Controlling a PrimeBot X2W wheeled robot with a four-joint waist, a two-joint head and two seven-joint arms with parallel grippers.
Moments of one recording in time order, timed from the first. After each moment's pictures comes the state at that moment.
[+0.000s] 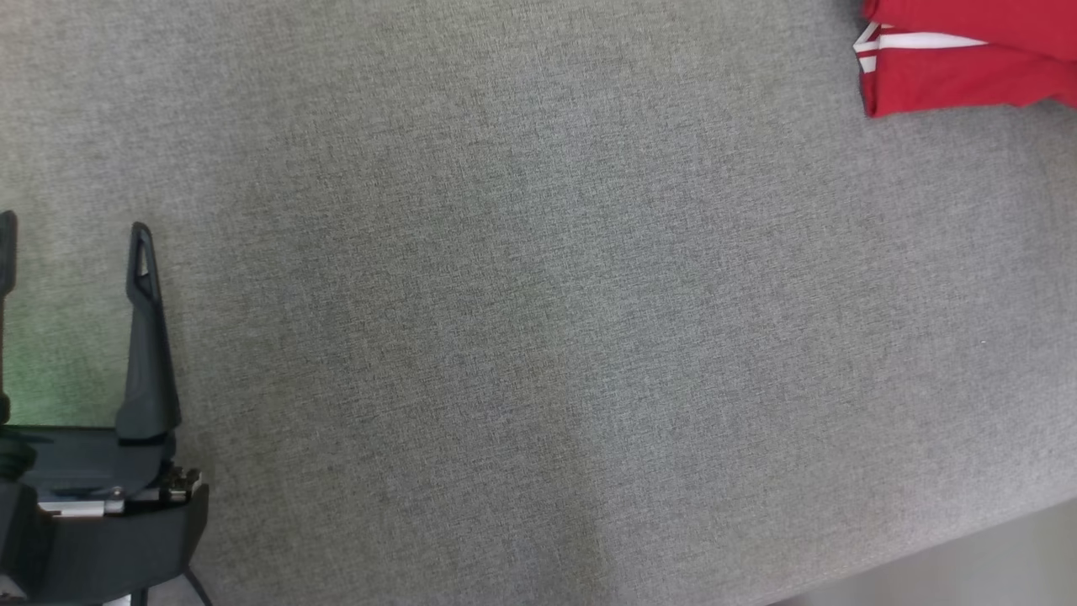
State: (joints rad) left arm -0.18 0.32 0.02 -0.44 -0.05 0.02 -0.06; right arm -1.35 -0.82 0.64 0.88 0.54 0.13 -0.02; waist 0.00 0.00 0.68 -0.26
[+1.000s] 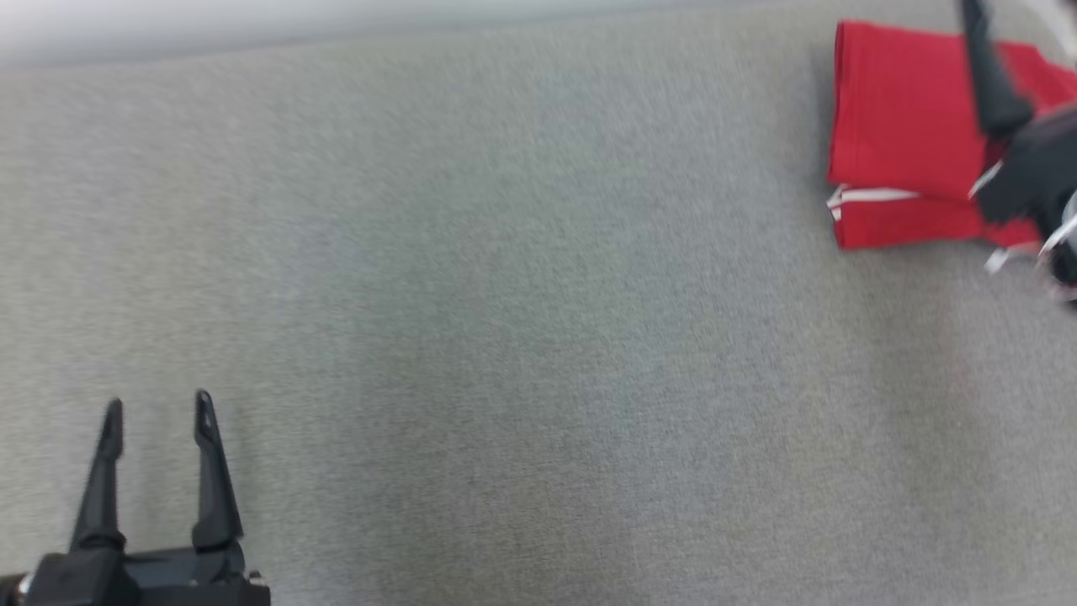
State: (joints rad) left arm -0.02 0.19 0.02 -0.11 -0.18 0.05 -0.24; right arm -1.02 -0.61 0.53 0.62 0.56 0.13 -0.26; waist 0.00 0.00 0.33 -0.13
